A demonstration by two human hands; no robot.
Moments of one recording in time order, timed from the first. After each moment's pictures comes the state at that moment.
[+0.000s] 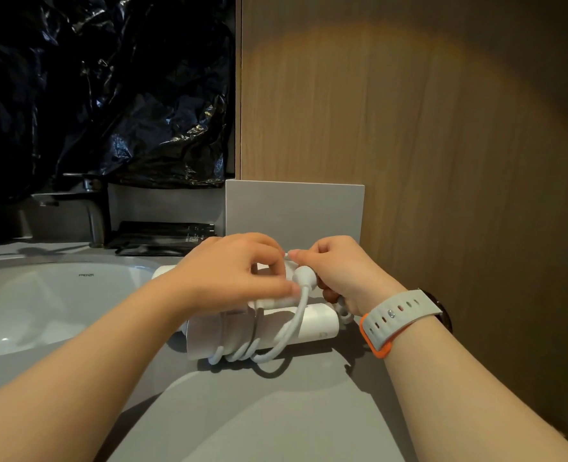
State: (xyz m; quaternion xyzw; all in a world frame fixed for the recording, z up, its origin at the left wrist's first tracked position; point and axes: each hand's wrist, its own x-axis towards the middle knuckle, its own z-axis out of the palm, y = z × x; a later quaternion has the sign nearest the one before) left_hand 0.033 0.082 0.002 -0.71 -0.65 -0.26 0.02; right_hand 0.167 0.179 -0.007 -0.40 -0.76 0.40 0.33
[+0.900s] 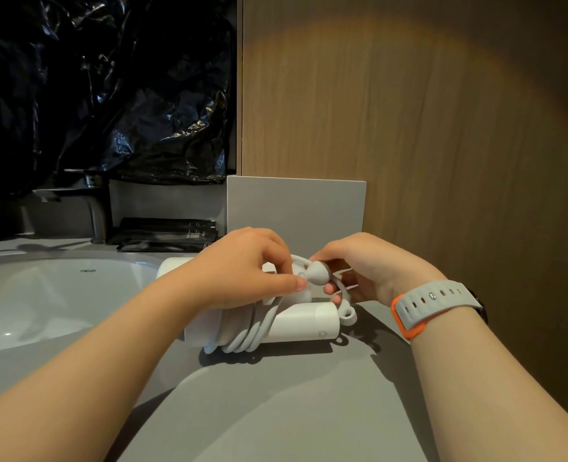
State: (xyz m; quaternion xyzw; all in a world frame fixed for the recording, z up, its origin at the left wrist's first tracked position) left_hand 0.042 0.085 0.000 -0.71 -0.65 -0.27 0.01; right_hand 0.190 0.181 0.005 -0.41 -0.71 0.52 0.24
